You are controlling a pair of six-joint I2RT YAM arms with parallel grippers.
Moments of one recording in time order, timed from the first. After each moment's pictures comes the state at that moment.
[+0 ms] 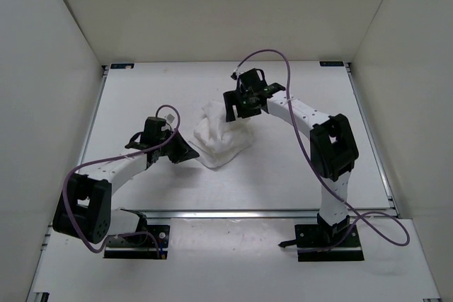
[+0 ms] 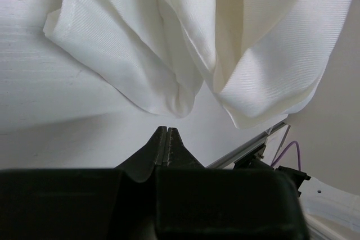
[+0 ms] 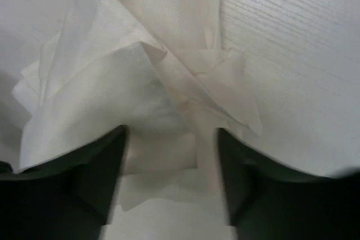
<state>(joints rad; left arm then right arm) -0.28 1.32 0.62 -0.13 0.46 -0.83 0.55 1.97 1.61 -0.53 -0.15 0.23</state>
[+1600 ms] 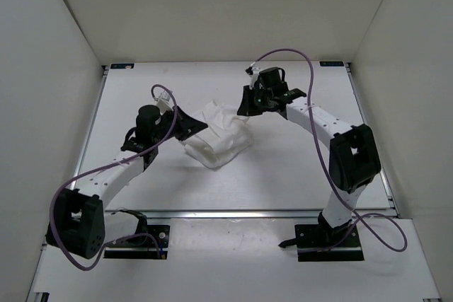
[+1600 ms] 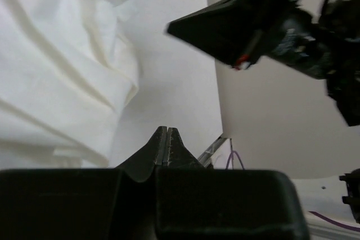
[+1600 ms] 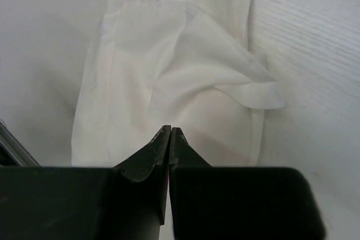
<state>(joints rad) -0.30 1.20 0.66 0.20 0.51 -0.94 0.46 1.76 1.40 -0.33 -0.35 0.29</state>
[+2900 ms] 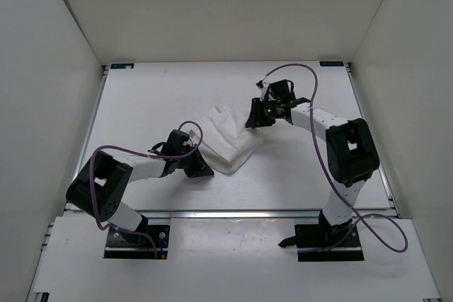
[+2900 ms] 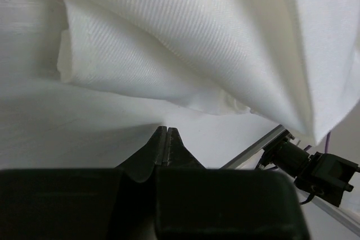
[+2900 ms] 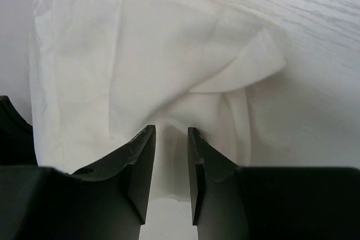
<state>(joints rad) -0.51 1.51 0.54 0.07 0.40 -0.91 0.38 1.84 1.26 -0.27 -0.45 0.27</state>
